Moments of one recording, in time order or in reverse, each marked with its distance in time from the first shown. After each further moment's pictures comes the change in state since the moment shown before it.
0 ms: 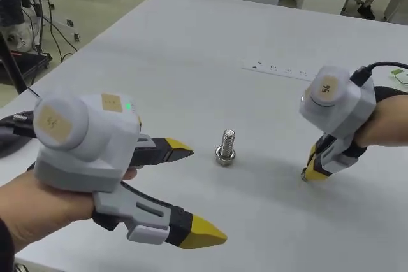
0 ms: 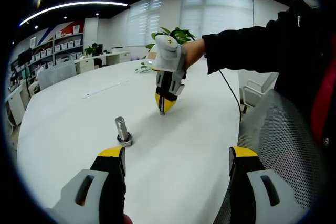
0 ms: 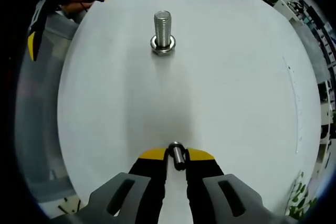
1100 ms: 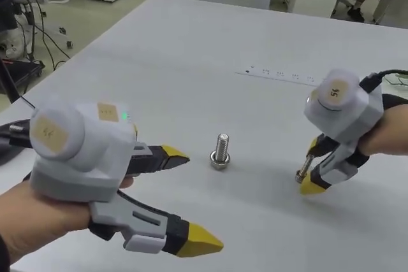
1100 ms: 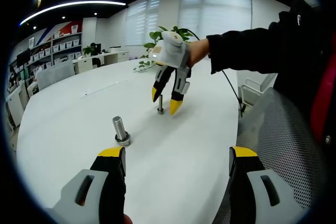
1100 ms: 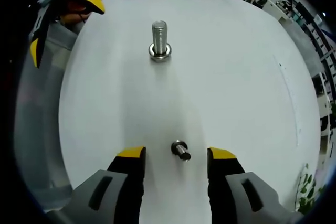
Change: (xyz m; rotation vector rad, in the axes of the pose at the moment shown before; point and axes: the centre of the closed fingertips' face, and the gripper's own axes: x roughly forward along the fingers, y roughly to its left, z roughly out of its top) left arm 0.003 -0.002 0.000 0.006 0.010 -0.012; right arm -0.008 0.001 0.000 0.066 -0.106 -0.031
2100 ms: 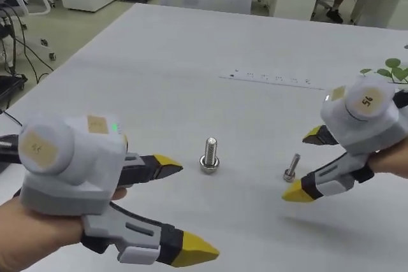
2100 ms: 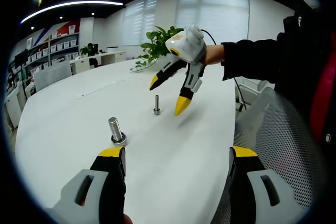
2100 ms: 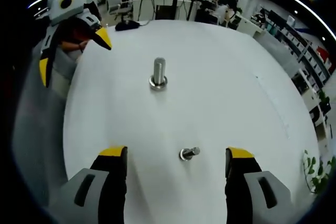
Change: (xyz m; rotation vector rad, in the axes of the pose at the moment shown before) left arm 0.001 -0.004 0.003 0.007 0.000 -0.025; right arm -0.034 0.012 0.019 0.118 -0.291 -0.138
